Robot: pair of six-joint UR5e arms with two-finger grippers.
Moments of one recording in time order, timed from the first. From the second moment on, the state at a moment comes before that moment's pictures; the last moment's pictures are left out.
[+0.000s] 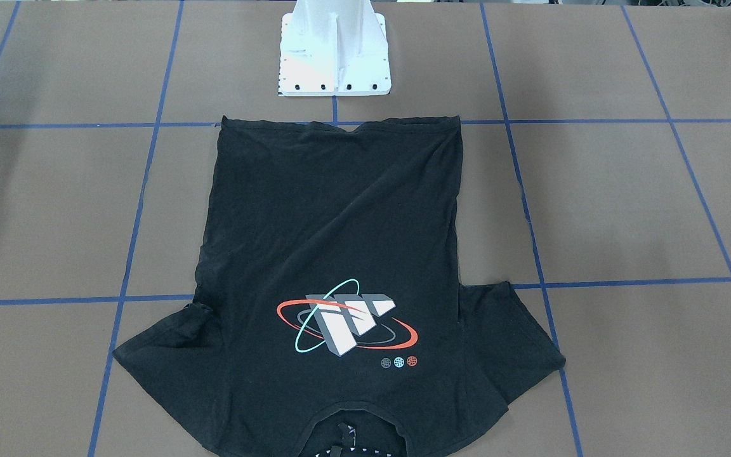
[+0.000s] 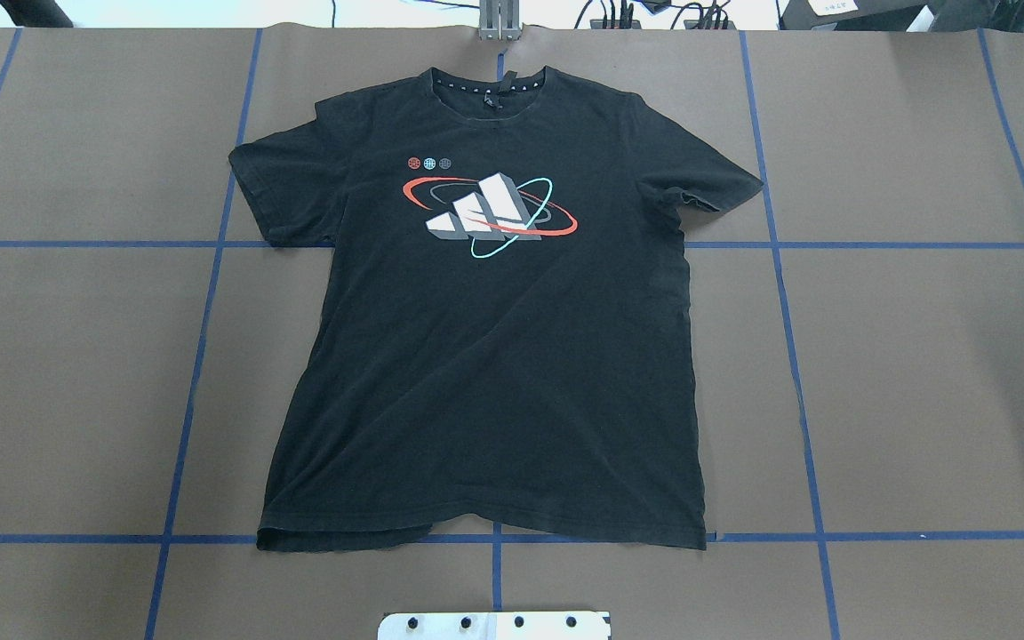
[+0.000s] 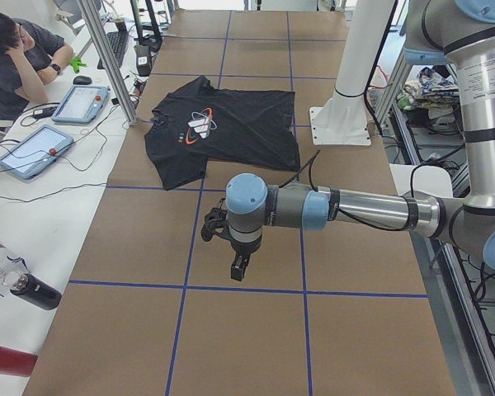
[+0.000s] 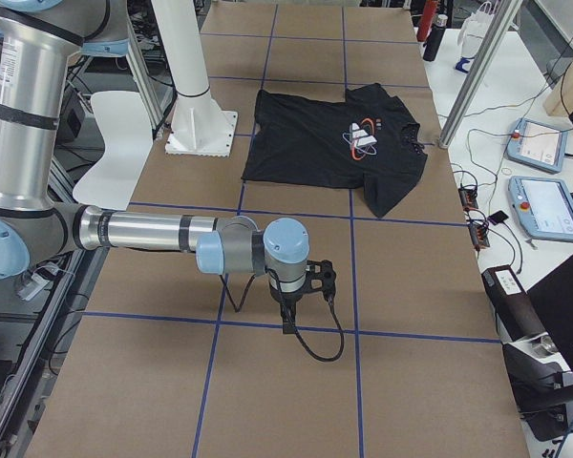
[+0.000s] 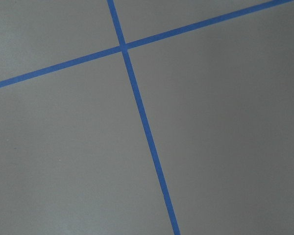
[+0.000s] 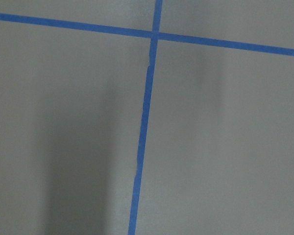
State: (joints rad) left arm -1.54 -1.34 -1.91 -1.54 -2.34 0.22; right arm 1.53 -1.82 1.80 -1.49 2.31 -0.03
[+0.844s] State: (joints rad) left arm -1.54 -1.35 -1.92 -1.80 -2.34 0.22; right arm 1.53 -1.77 1.86 -1.46 2.33 -0.02
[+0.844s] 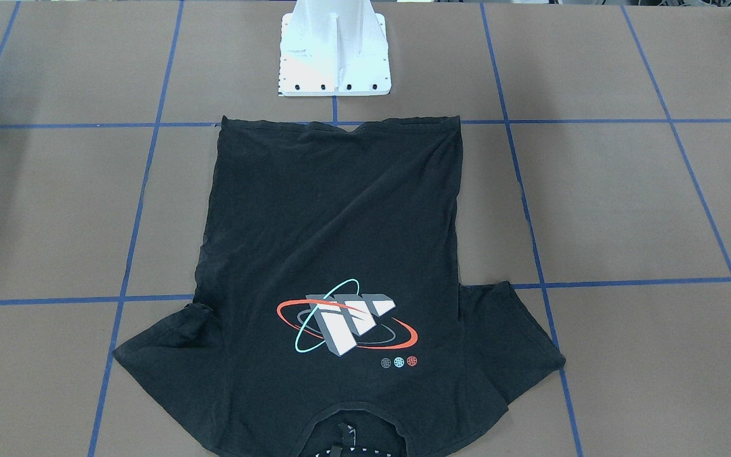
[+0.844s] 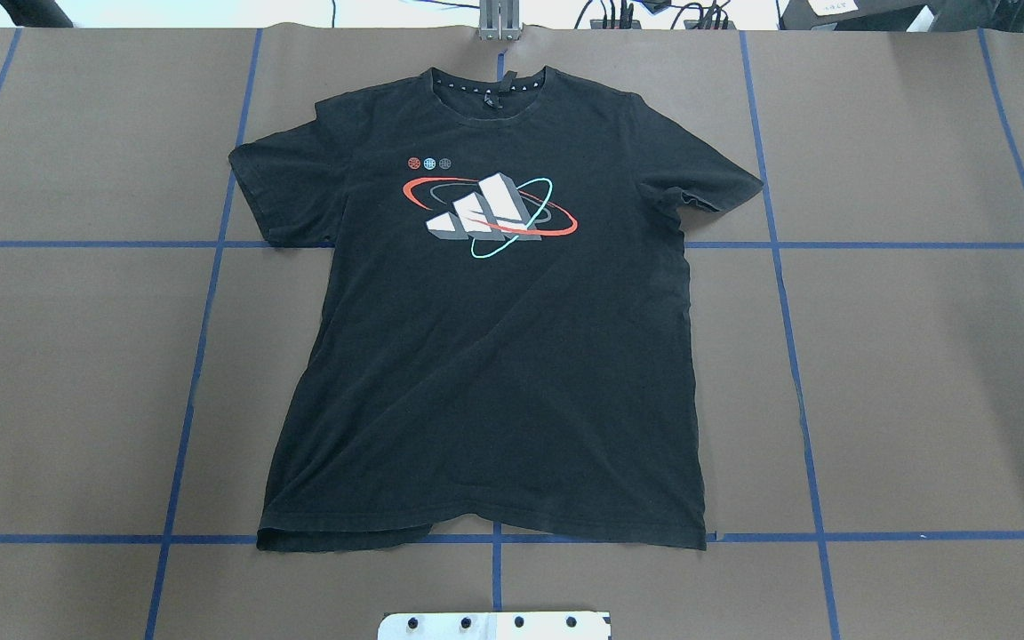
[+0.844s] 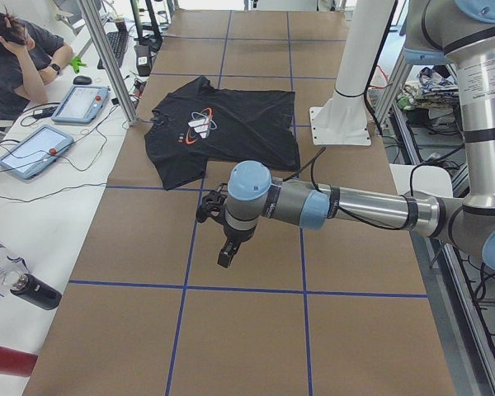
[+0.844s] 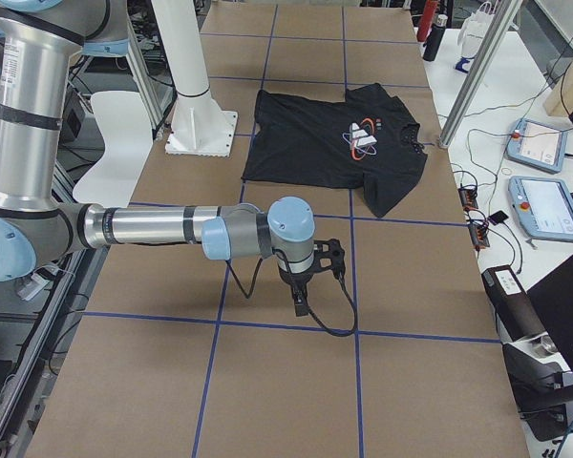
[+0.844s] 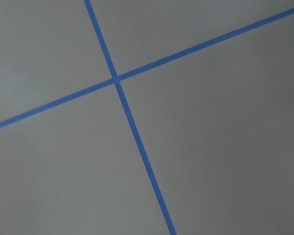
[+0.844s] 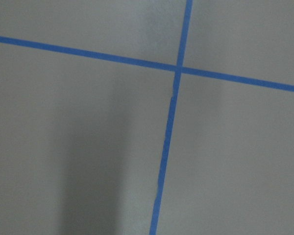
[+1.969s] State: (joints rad) left arm -1.25 -1.86 -1.60 -2.35 -2.32 -0.25; right arm 1.31 -1.34 1.62 -1.29 2.27 0.43
